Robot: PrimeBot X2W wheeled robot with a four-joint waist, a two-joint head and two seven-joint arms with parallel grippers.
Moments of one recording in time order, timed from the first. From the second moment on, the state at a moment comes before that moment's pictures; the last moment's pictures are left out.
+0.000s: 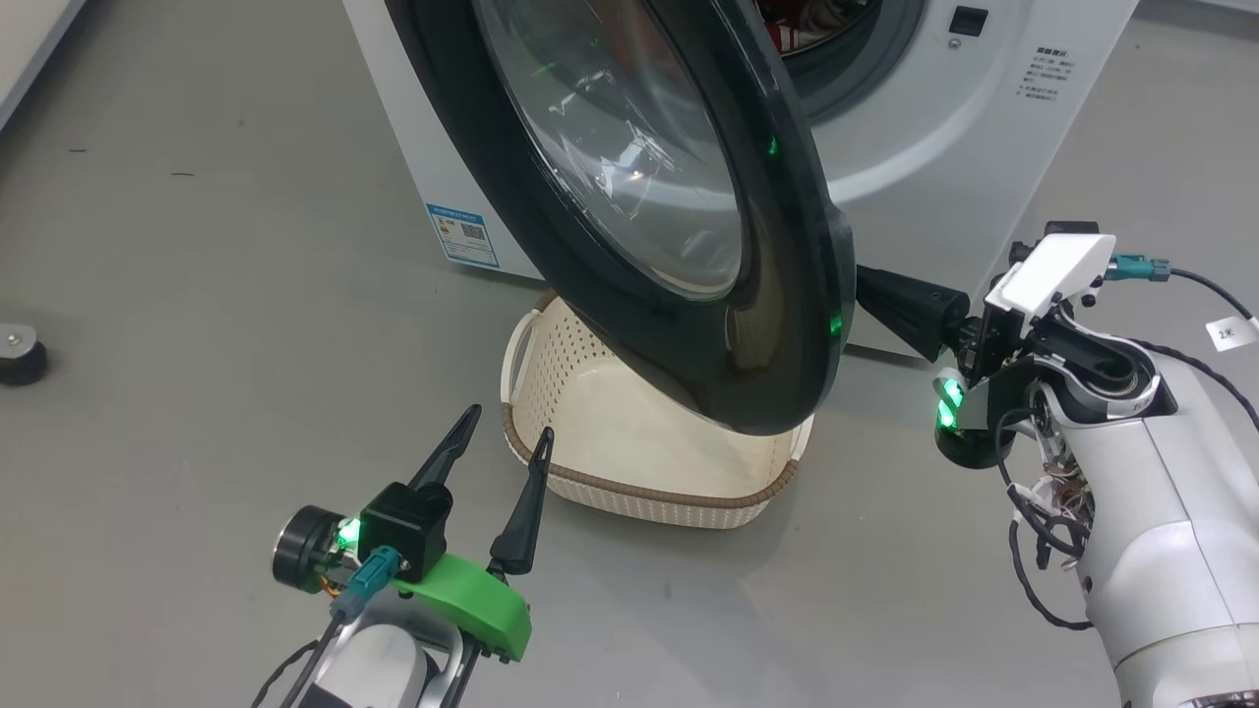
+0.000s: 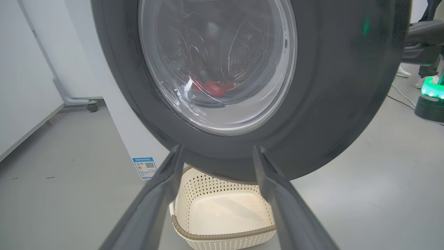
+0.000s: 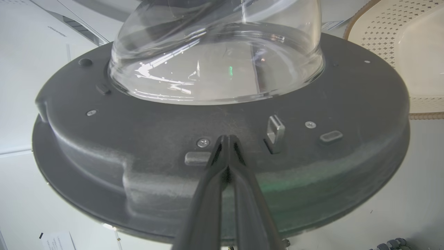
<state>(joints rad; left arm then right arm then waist) -0.26 0.05 -0.47 0.35 -0.32 0.01 -0.25 -0.68 -0.09 0.09 0.70 1.65 0.11 0.81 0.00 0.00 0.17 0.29</state>
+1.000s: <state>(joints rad) -0.21 0.05 -0.46 0.36 -0.33 0.02 -0.25 -0.52 -0.06 0.22 0.58 1.68 0.12 0.83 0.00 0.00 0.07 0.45</state>
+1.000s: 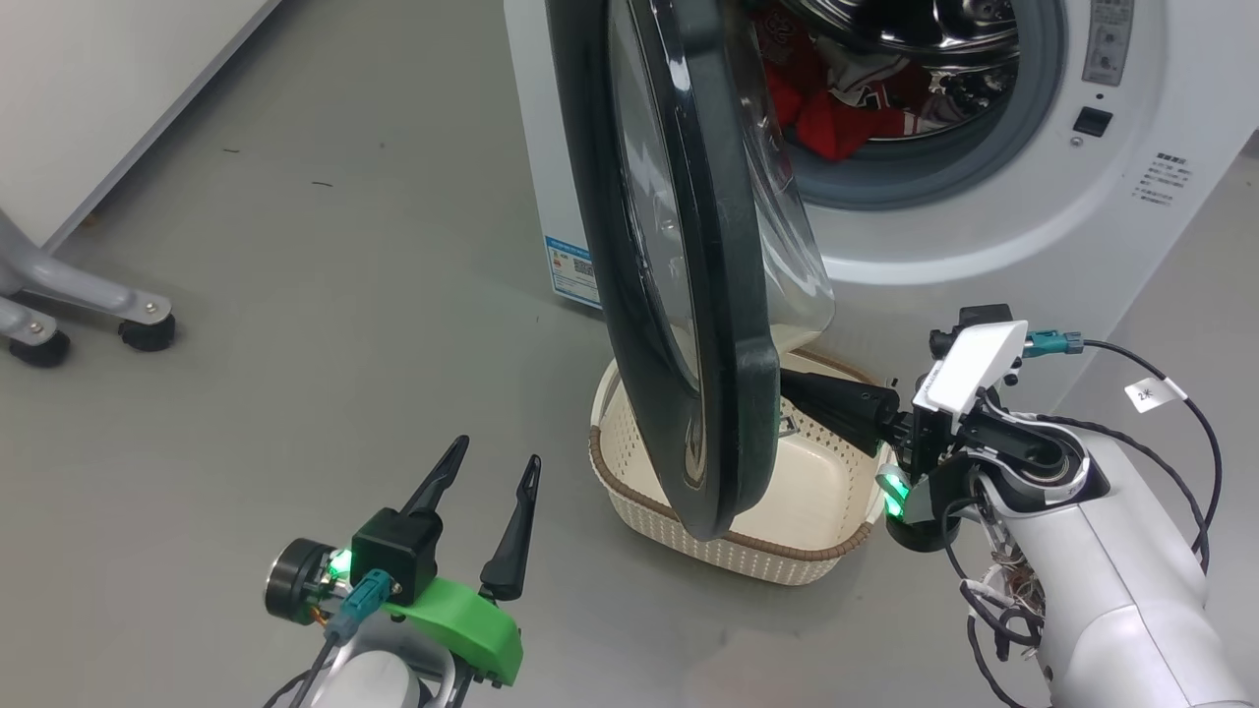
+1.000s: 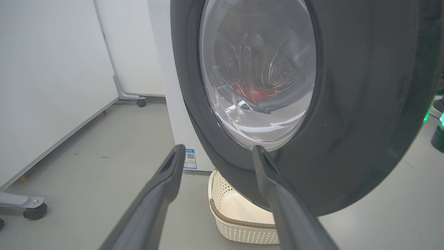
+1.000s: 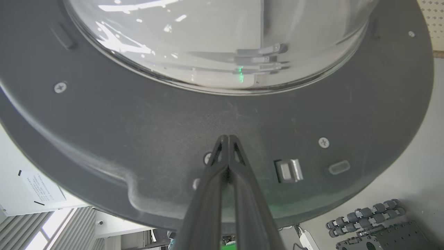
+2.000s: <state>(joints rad) -0.19 0.06 -0.44 0.34 -0.35 0.04 -0.24 -0.46 -0.06 0.37 0.50 1.80 0.12 0.71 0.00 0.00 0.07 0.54</state>
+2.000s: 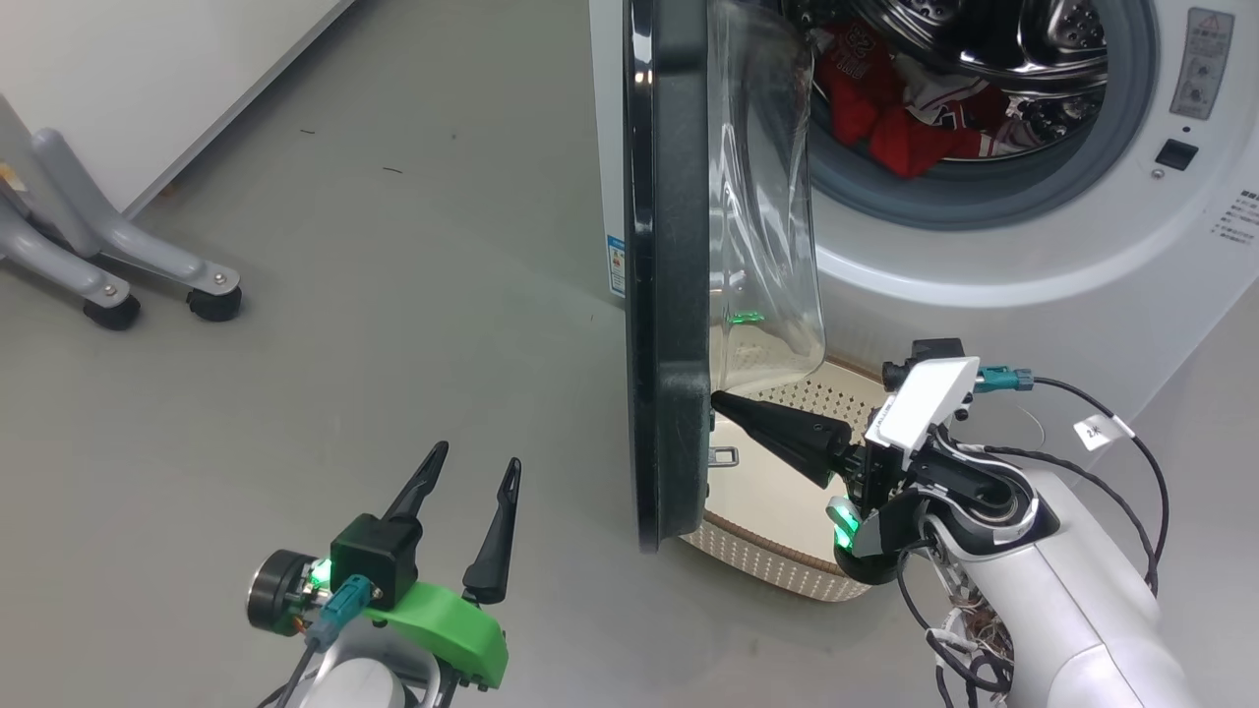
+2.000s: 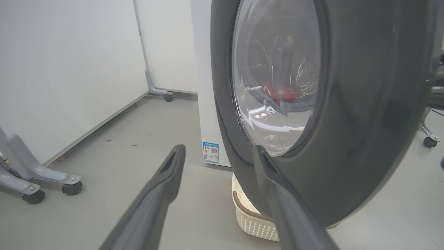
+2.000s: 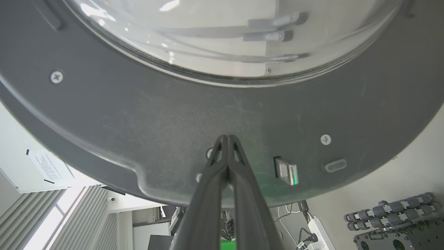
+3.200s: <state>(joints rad) -0.17 0.08 -0.42 0.32 -0.36 0.05 -0.24 -0.19 -0.22 0.26 0.28 1.21 0.12 -0.02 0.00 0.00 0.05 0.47</state>
